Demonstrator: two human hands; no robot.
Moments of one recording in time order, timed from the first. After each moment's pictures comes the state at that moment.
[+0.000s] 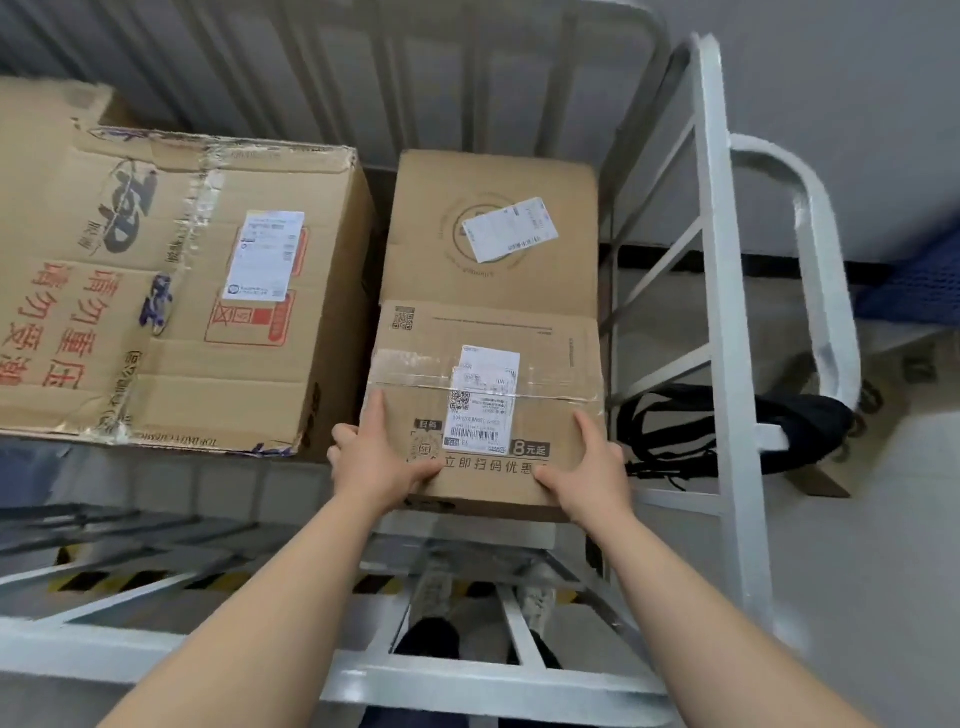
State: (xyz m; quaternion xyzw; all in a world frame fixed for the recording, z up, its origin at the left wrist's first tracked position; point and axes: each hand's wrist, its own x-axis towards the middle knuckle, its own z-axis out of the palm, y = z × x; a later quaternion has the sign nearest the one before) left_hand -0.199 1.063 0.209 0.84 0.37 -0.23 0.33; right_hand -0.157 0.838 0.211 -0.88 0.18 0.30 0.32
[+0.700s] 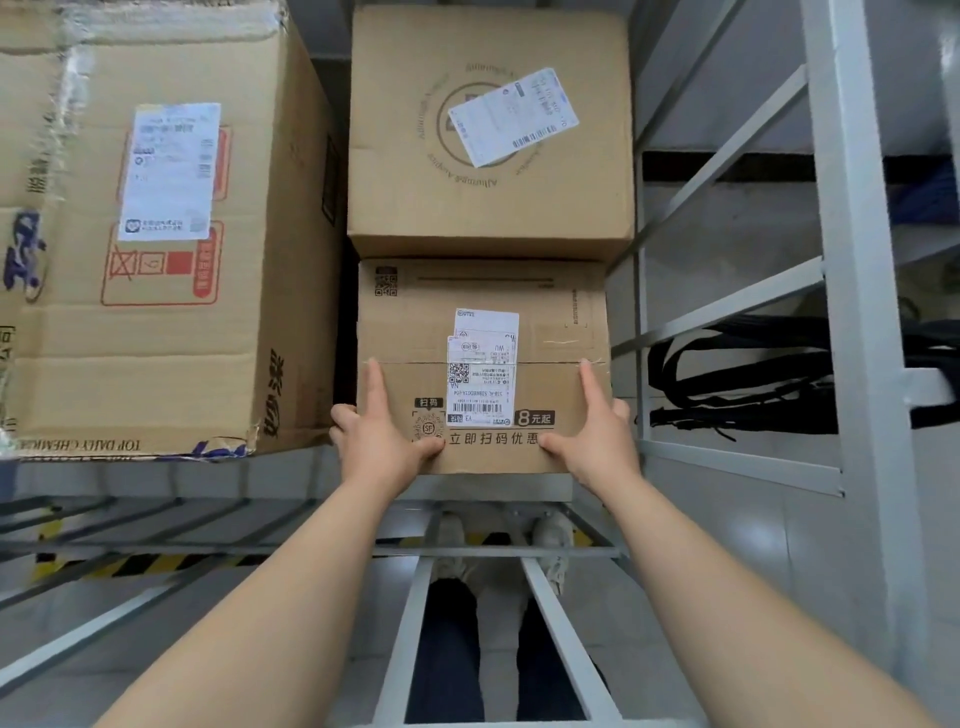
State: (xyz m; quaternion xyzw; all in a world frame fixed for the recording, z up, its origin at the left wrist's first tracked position) left_hand -0.196 1.072 0.109 0.84 0.36 -0.26 0.30; right_hand -0.154 0.849 0.111 -0.88 0.19 0.31 0.30
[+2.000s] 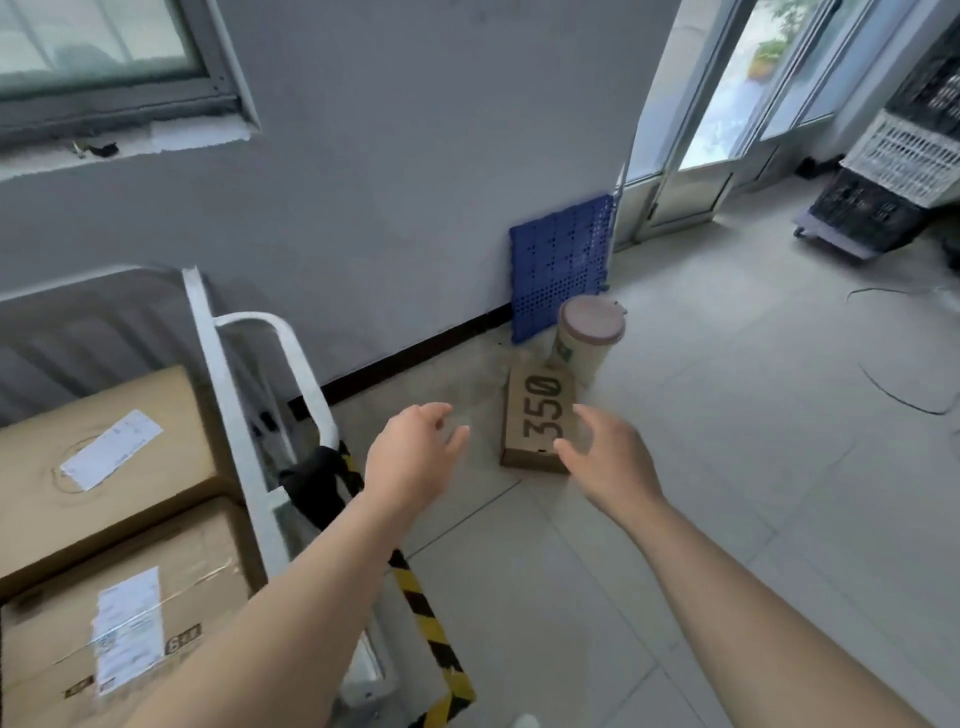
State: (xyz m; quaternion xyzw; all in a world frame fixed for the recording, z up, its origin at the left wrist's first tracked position) left_hand -0.163 0.595 0.405 0.94 -0.12 -0.12 0.30; right_hand -0.246 0.405 0.406 -0.93 0.26 0.00 0.26
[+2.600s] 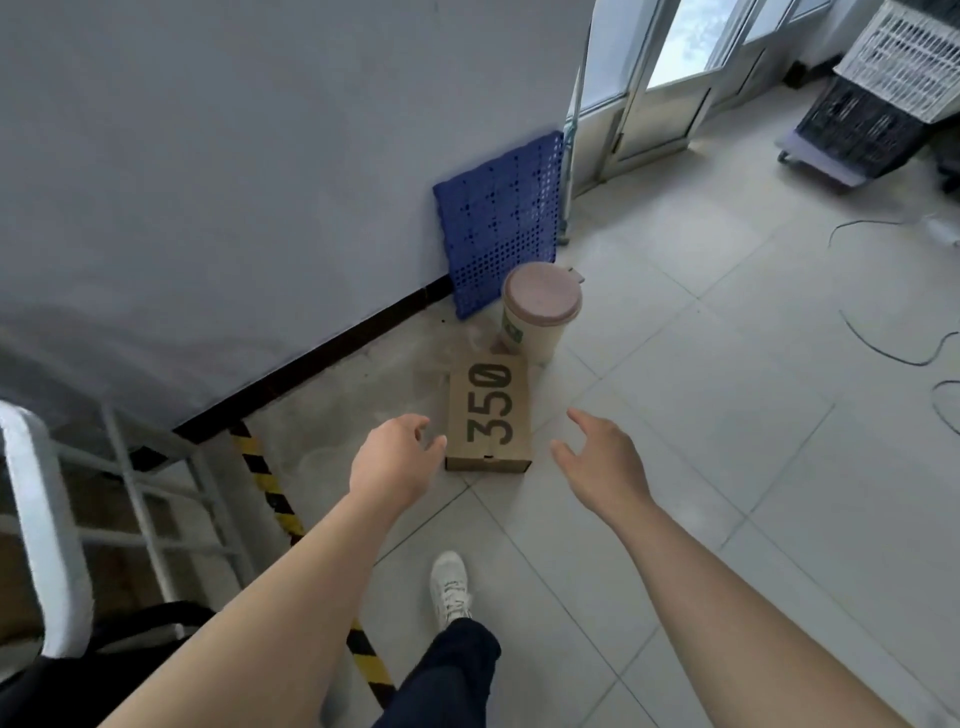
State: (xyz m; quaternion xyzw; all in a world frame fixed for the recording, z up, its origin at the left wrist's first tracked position) left_hand -0.028 0.372 0.310 0.93 -0.07 -0.25 0.26; right_hand -0.135 0.181 0.313 -0.89 0.35 0.08 0.29
